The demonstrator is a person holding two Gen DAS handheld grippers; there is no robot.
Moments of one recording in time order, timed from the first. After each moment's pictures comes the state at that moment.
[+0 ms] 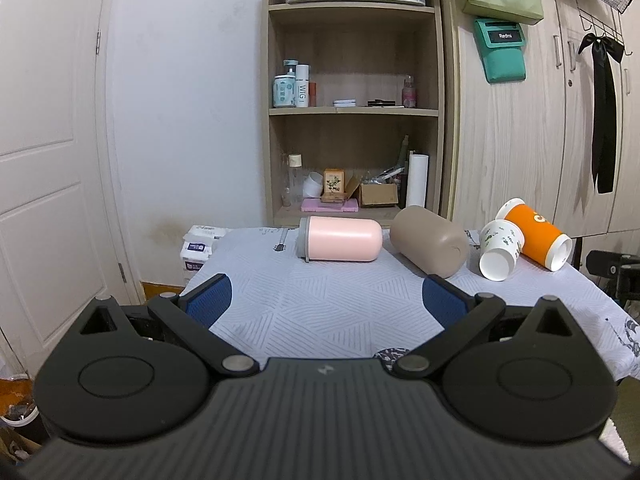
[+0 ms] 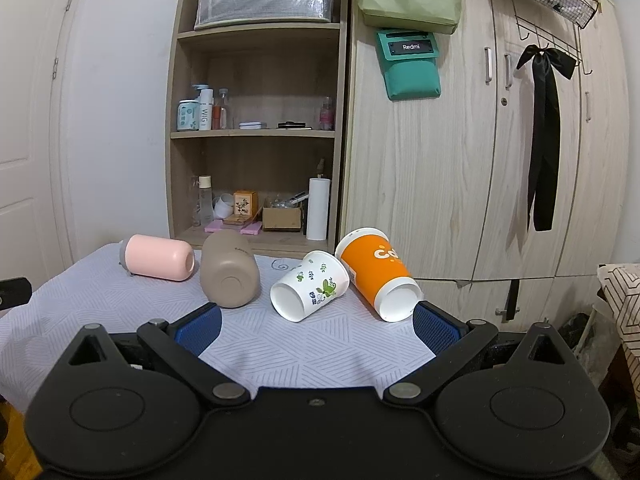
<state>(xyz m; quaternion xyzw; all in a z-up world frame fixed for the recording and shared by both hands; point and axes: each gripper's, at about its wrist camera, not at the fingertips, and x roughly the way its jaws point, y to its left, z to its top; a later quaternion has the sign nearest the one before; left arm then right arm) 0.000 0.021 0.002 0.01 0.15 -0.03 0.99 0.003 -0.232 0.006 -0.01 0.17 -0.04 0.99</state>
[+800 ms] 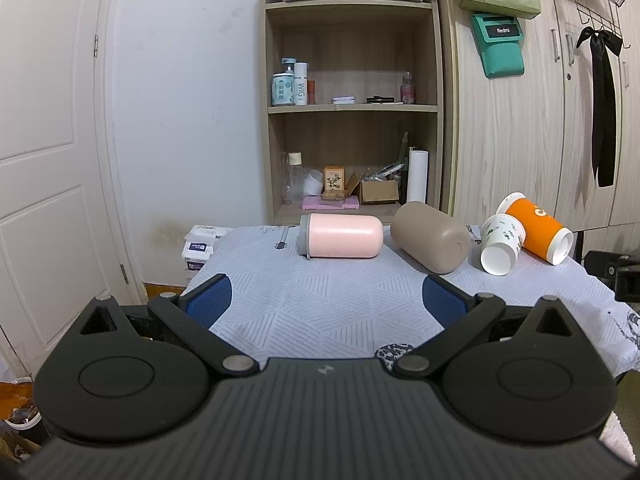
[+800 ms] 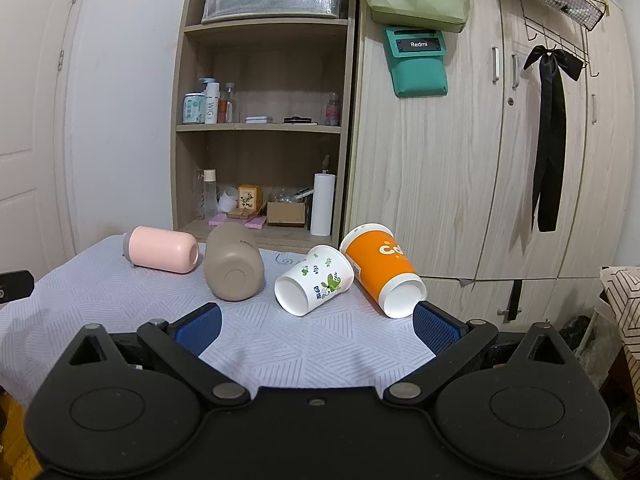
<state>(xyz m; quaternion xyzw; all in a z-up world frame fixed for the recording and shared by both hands) 0.000 0.020 0.000 0.02 0.15 -0.03 0.99 0.004 -0.228 0.002 -0.02 0.17 -0.03 0.98</state>
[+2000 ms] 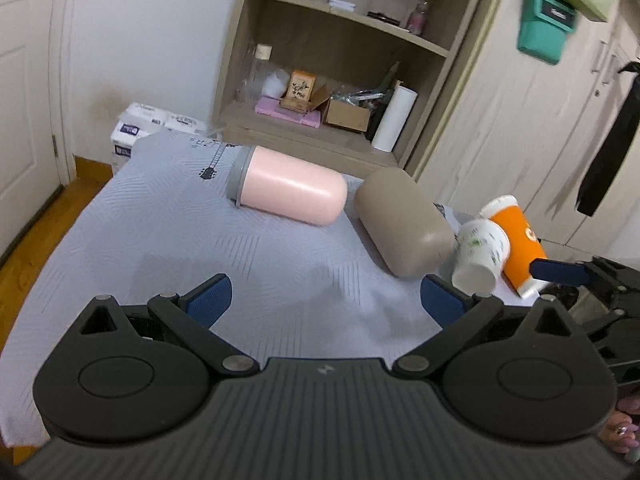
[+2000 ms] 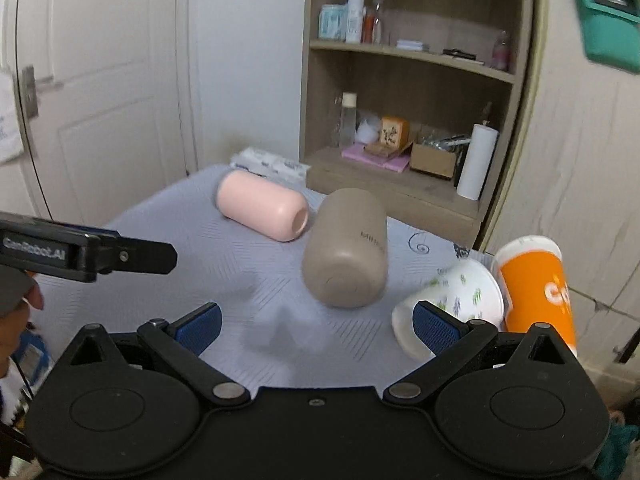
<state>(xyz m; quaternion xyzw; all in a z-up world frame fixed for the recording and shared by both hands) 0.149 0.017 -0.002 -0.13 0.31 -0.10 0.94 0.161 -0.201 0.018 -0.09 0.31 0.20 0.92</state>
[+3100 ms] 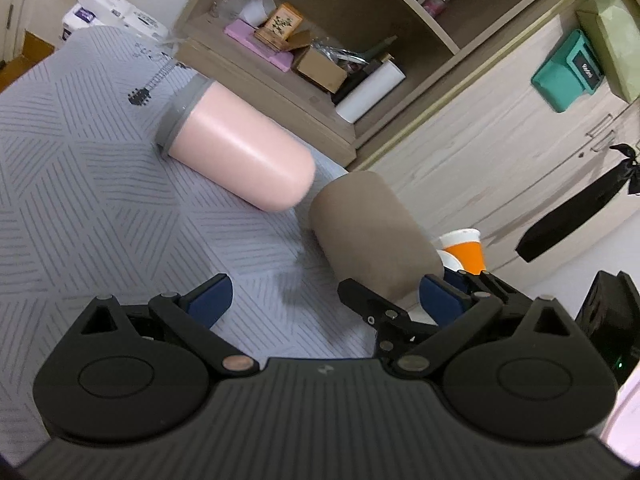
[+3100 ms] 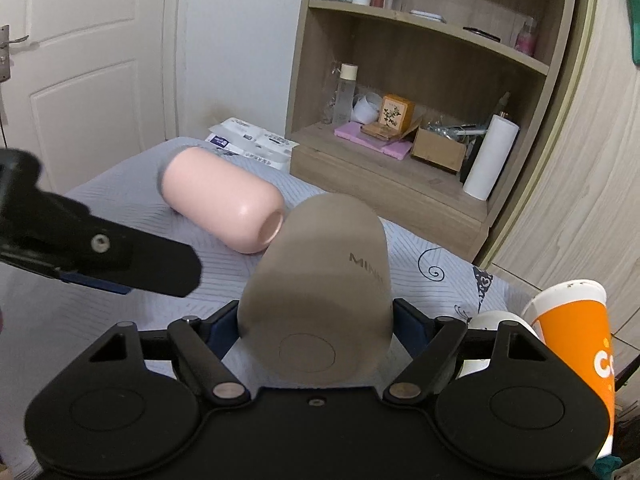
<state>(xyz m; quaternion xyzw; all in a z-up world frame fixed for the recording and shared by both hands) 0.230 0.028 -0.041 -0.30 0.39 -0.18 0.85 0.240 -0.170 -0.015 -0.13 0.34 0.18 0.92</state>
